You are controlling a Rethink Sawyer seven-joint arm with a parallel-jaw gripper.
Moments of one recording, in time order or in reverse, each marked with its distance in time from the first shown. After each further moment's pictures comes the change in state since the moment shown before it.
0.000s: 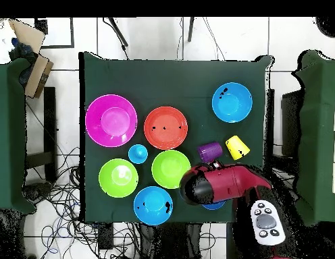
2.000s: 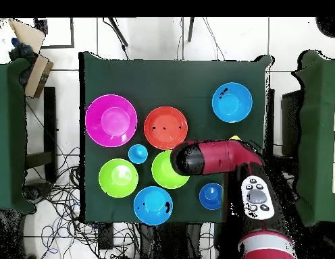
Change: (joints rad) arm 0.059 0.068 0.000 -0.155 0.194 0.103 0.000
